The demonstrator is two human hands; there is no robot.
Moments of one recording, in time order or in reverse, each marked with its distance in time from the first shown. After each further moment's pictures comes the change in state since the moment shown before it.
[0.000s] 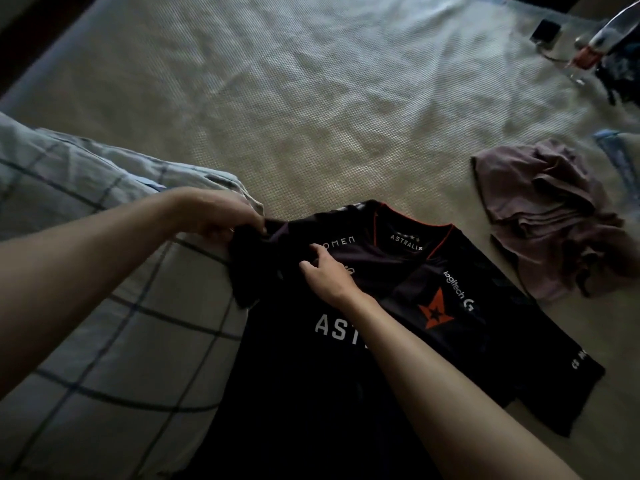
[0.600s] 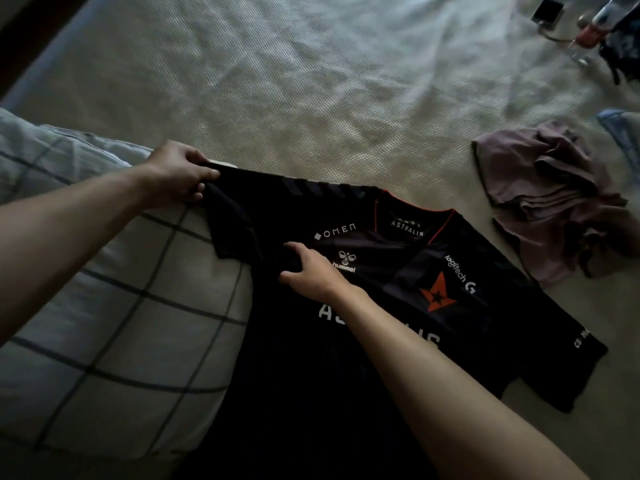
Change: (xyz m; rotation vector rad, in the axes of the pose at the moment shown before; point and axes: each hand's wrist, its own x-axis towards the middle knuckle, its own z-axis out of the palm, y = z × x) left_hand -0.006 -0.036 -0.036 -0.428 0.555 0.148; right_hand -0.017 -0.006 0.019 -0.074 -0.128 -0.142
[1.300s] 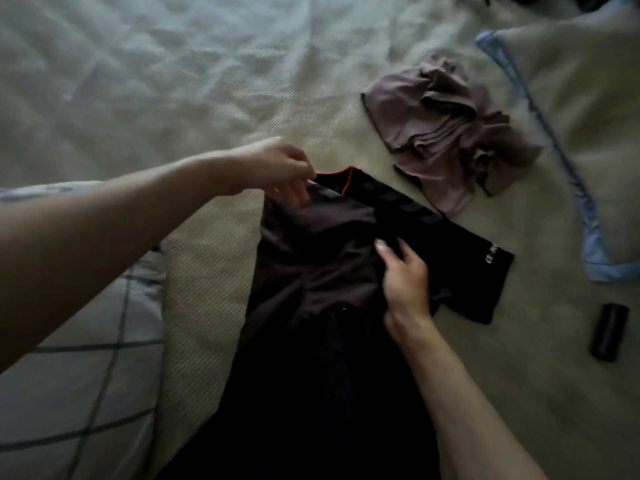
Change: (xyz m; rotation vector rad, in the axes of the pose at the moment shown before) left_hand -0.101 0.177 0.224 0.353 -0.724 0.410; right_hand -0.159 0.148 -0.088 1.117 1.038 0.182
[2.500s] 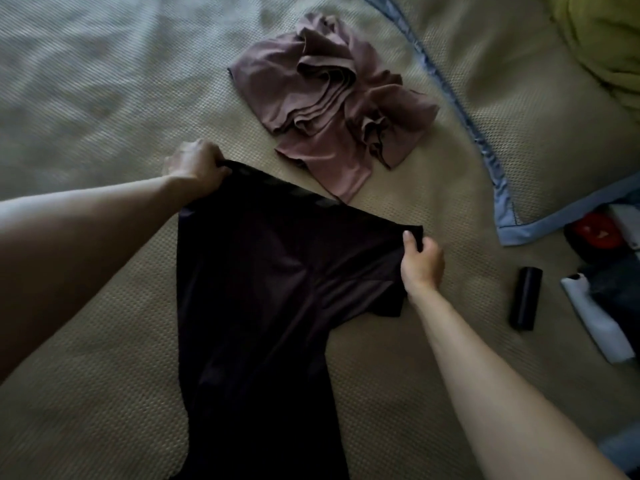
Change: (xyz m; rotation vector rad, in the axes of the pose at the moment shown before) left_hand 0.189 -0.005 0.098 0.562 0.444 -0.094; right_hand 0.177 0.044 -0.214 -0.568 0.398 0.020
